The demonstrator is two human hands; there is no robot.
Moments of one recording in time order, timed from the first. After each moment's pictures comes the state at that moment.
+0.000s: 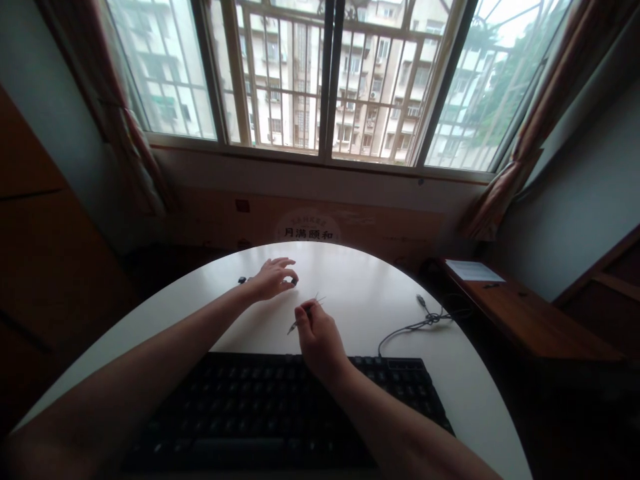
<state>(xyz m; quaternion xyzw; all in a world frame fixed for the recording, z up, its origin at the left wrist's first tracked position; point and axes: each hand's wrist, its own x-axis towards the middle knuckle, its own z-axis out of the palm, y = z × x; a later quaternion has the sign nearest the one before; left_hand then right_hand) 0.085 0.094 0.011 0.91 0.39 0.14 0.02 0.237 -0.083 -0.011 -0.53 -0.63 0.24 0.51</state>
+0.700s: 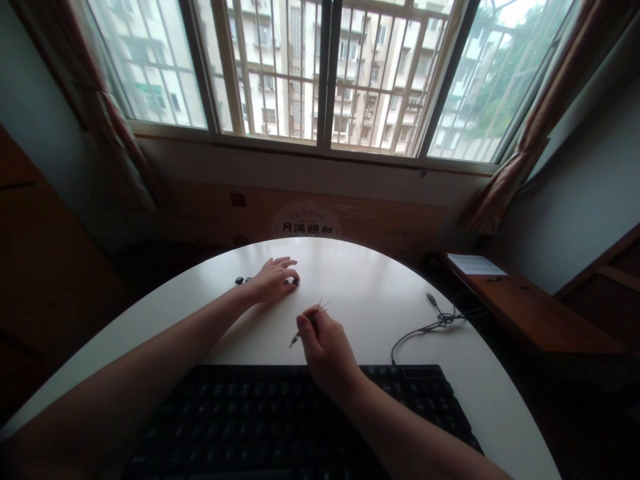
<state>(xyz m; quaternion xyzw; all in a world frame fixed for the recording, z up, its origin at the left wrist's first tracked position) 0.083 0.118 -0.009 0.92 0.38 0.10 0.01 0.237 -0.083 -0.012 -0.52 -0.64 0.27 0.50</state>
